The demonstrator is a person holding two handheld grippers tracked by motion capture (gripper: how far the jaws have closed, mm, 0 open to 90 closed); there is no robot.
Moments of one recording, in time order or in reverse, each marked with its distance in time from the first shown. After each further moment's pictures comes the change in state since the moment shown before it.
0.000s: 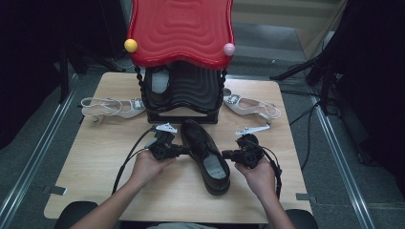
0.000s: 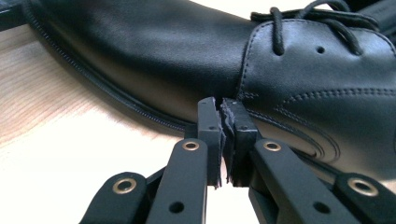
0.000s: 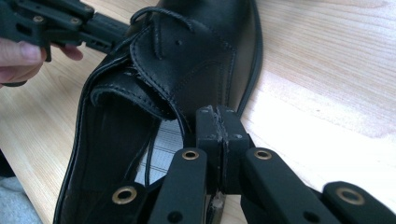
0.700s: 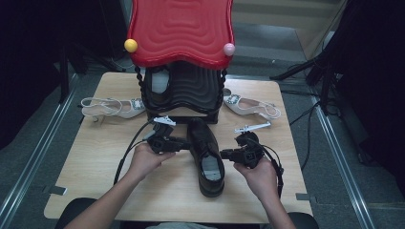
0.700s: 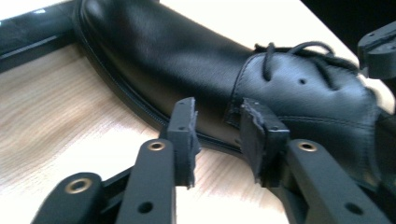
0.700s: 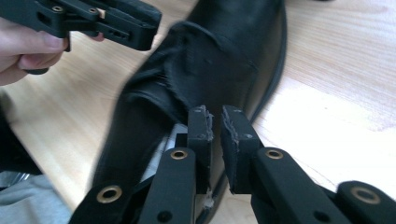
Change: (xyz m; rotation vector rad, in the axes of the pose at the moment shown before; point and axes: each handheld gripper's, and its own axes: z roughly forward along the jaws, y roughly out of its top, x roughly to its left) left arm 0.006 0.018 -0.015 -0.010 -0.027 0.014; right arm 0.019 0.011 -0.018 0.021 -0.004 0.031
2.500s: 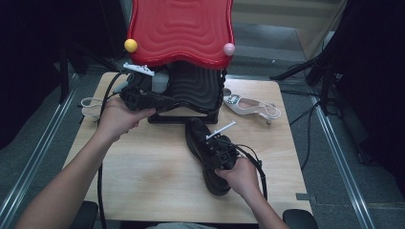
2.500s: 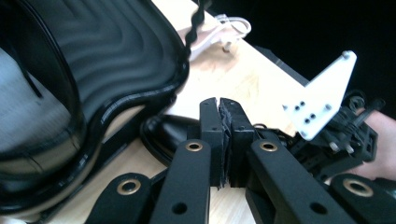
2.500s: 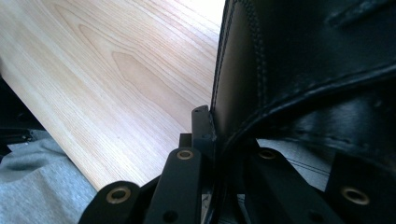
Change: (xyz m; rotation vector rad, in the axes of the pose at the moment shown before) left arm -0.017 0.111 -0.123 -0.069 0.034 0.111; right arm 0.035 0.014 0.054 0.295 0.017 -0.028
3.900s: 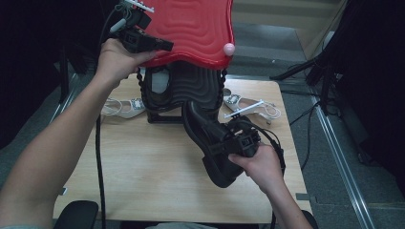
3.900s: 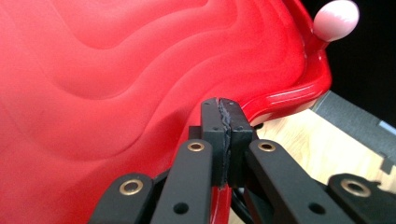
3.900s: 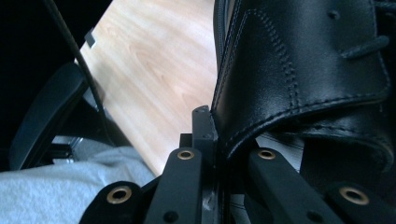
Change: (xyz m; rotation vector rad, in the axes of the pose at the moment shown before) left arm 0.024 0.114 -0.032 -0.088 0.179 0.091; right arm 0.018 0.009 -0.105 -0.181 0.131 -0.040
